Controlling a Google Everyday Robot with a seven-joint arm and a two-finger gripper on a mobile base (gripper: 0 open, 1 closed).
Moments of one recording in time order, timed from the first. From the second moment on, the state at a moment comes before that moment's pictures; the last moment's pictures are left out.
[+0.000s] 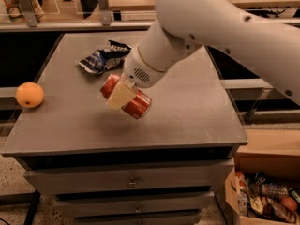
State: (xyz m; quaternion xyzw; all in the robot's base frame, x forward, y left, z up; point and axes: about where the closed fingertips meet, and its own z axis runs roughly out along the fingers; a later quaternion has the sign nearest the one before) arm 0.513 0.072 0.882 -0.58 0.75 0.19 0.25
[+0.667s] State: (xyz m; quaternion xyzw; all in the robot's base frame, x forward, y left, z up) arm 0.517 0.047 0.910 -0.56 0.71 0.22 0.37
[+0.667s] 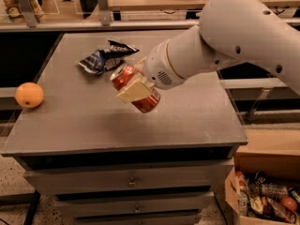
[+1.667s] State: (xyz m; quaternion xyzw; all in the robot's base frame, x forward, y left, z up) arm 0.517 0.072 0.902 -0.57 0.62 0.32 0.43
